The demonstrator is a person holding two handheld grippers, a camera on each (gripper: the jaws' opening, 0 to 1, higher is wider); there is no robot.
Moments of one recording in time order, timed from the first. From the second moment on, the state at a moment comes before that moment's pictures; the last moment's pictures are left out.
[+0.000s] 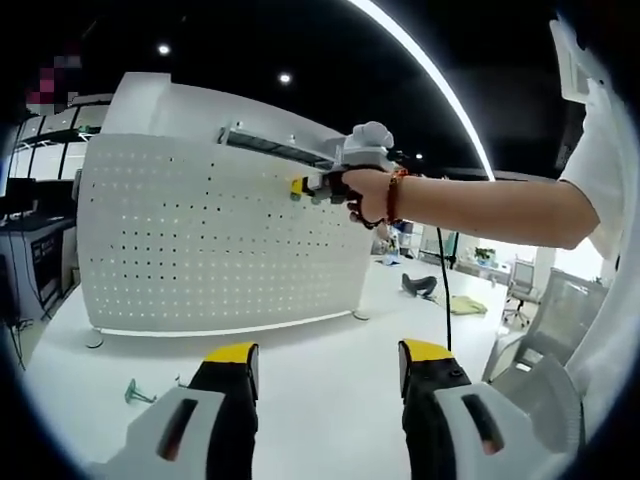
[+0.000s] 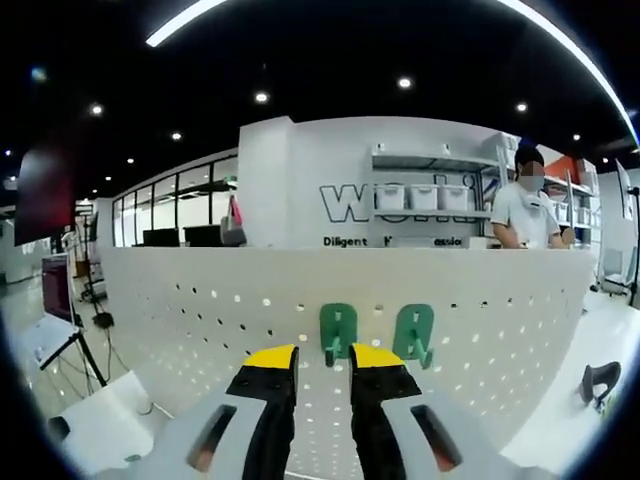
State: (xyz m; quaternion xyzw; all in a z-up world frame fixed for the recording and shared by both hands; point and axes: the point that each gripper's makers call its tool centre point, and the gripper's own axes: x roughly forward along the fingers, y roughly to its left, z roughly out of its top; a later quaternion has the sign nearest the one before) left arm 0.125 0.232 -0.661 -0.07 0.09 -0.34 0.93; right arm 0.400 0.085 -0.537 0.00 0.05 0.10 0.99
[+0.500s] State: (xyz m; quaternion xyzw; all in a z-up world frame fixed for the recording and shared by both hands) left arm 0.123 0.245 -0.668 -0.04 0.11 -0.32 0.94; right arm 0.370 0.080 -0.538 -0.01 0.04 0.11 0.99
